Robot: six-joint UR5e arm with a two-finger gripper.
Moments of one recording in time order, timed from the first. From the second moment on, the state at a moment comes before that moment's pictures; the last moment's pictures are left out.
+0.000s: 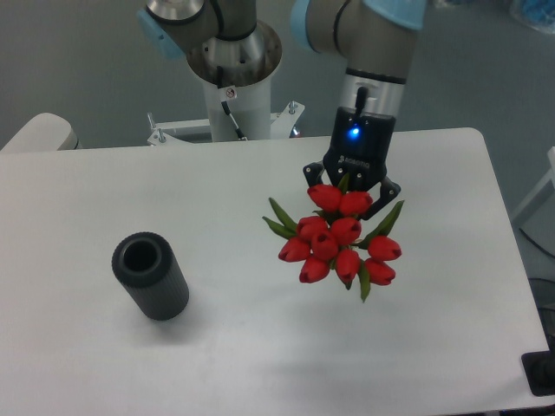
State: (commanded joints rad) arm 2.62 -1.70 -1.77 -0.74 1.18 1.03
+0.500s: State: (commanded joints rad) arm 2.47 -1.74 -1.80 -0.73 1.56 1.04
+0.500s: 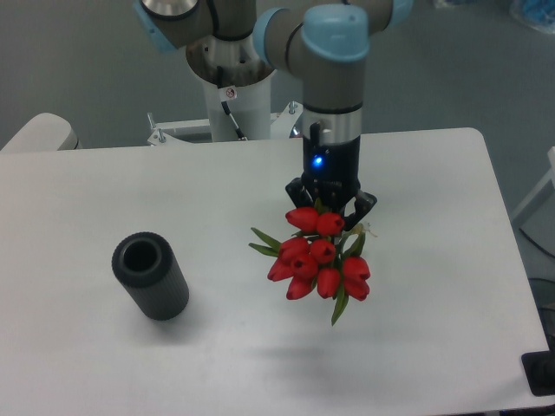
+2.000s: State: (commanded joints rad) arm 2.24 -2.07 -1.76 -0.73 2.00 0.89
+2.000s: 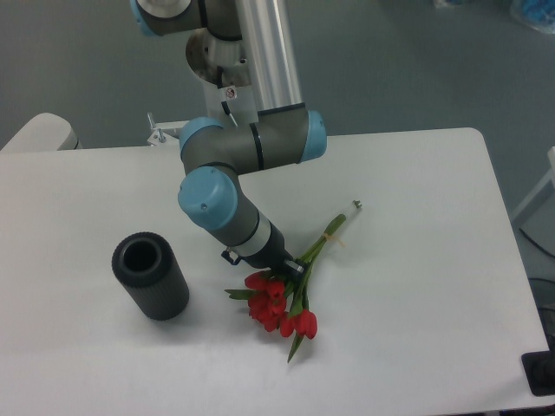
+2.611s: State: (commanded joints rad) arm 2.27 -2.06 -1.67 -0.73 1.96 0.91
